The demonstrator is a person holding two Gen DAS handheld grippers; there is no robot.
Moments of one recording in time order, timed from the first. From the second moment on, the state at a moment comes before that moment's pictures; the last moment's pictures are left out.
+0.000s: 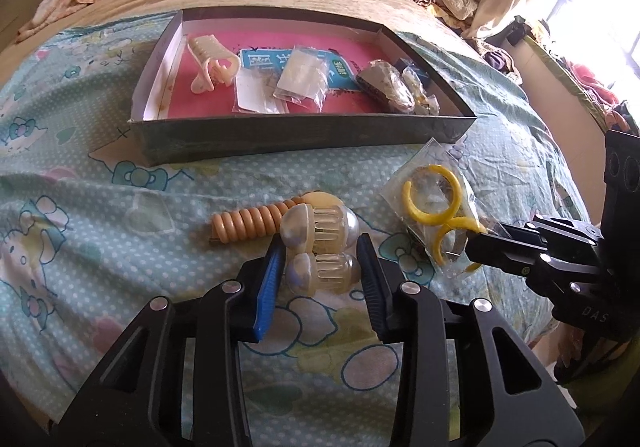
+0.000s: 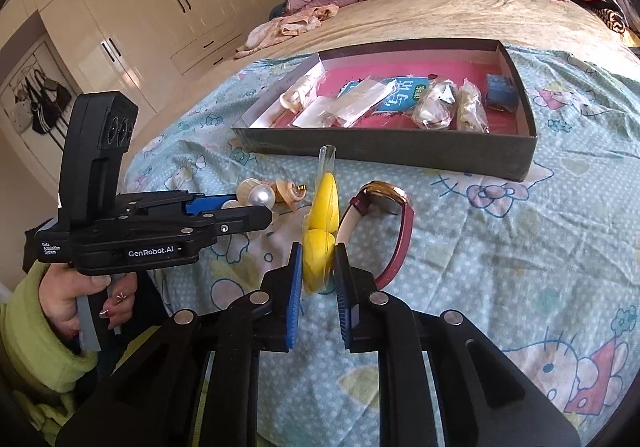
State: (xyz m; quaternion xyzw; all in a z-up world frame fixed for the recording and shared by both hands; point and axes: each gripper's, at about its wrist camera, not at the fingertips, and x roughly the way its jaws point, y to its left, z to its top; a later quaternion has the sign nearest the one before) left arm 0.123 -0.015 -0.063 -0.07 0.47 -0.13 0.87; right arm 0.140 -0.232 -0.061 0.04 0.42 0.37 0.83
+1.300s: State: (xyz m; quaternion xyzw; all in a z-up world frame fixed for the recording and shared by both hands) left arm 0.163 -0.007 -0.004 -0.05 0.41 -0.12 0.91; right arm 0.198 -0.267 0.019 0.03 0.30 0.33 0.89
